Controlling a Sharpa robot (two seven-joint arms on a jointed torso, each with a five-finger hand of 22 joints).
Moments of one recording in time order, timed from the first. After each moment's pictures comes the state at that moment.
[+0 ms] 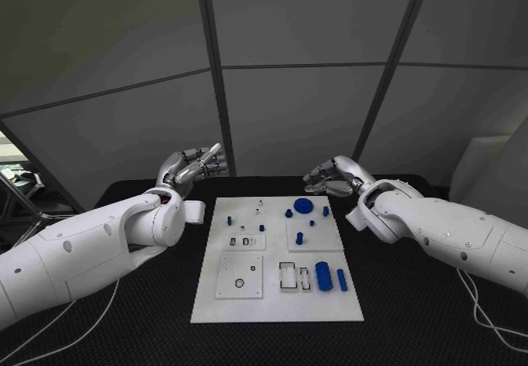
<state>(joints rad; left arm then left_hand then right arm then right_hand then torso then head) 1.10 -0.76 0.10 1.35 -0.03 -0.42 0.44 1.29 -0.02 0.14 0.18 0.07 0.74 0.19 0.31 0.08 0.87 0.18 0.27 0.07 0.97 0.14 0.18 0.09 0.19 0.78 0.25 0.31 0.13 1.12 -0.68 0.08 1.21 -0.91 -0.35 0.22 1.28 0.00 0.28 -0.29 0.14 1.01 0.18 0.13 0.07 1.06 0.14 0.08 0.06 1.13 0.10 0.15 0.08 0.16 0.93 0.19 0.45 0.22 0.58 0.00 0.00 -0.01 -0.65</state>
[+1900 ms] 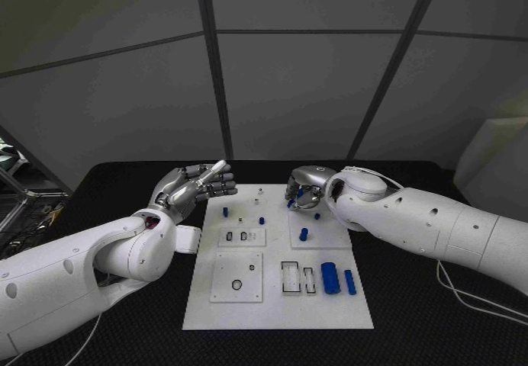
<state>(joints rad) 1.10 -0.86 0.10 1.62 -0.03 -0.37 0.41 1.30 -0.02 0.12 0.13 0.07 0.80 0.21 0.28 0.07 0.94 0.18 0.23 0.07 1.03 0.15 0.11 0.09 0.19 0.85 0.25 0.32 0.11 1.20 -0.59 0.08 1.19 -1.62 -0.12 -0.10 1.22 -0.07 0.38 -0.28 0.14 1.07 0.15 0.07 0.07 1.13 0.09 0.06 0.07 1.47 0.00 1.04 0.80 0.08 1.38 0.11 1.41 1.23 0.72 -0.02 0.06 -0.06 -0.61</state>
